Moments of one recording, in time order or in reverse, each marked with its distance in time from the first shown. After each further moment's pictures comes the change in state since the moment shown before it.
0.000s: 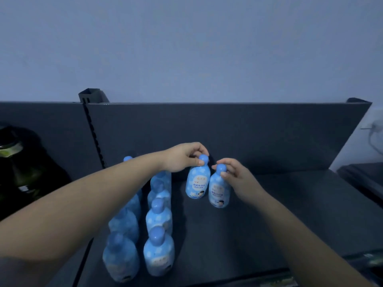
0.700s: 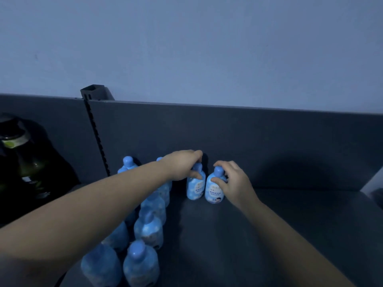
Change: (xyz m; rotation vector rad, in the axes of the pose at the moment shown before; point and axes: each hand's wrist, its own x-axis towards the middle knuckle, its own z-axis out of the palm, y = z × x) left_hand 0.037 -0.028 0.005 0.768 0.086 -0.152; right_hand 0.063 0.045 -0.004 -0.620 0.085 -0.341
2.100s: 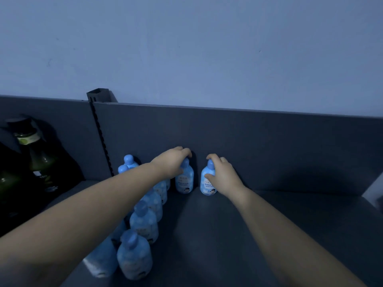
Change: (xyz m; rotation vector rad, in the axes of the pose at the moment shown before) left_hand -0.015 0.002 -0.003 -0.021 0.068 -0.208; right_hand 0.028 -0.017 -0.003 -0.154 -0.277 0.220
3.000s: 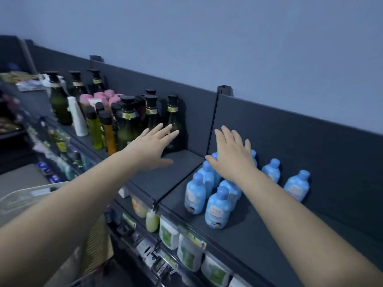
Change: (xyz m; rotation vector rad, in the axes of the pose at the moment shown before) left_hand -0.308 -0.082 -0.057 0.317 0.136 -0.565; right_hand -0.086 -0.215 0.017 -0.353 -0.049 -0.586
